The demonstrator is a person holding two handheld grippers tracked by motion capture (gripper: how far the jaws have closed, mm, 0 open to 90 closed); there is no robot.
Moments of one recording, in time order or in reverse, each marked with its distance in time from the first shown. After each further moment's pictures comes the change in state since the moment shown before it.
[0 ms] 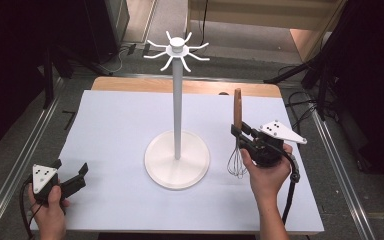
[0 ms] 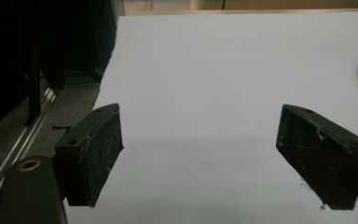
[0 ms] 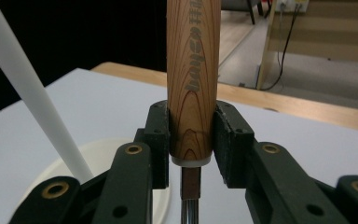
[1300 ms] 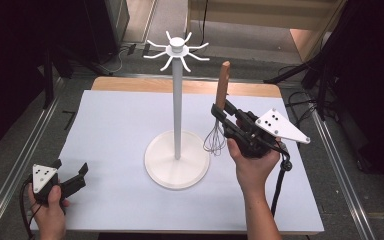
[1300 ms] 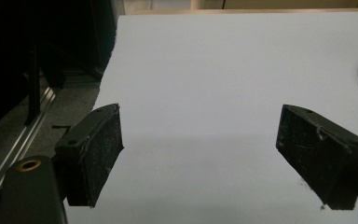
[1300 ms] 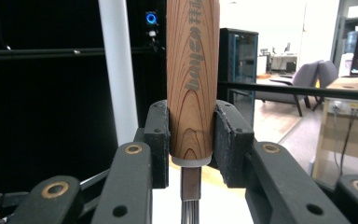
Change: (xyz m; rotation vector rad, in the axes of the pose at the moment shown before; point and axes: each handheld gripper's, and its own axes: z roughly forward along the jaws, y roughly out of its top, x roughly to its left) left arm 0.000 0.000 0.000 0.002 -0.002 -0.004; right arm 0.047 0.052 -0.008 -0.353 0.233 -0.067
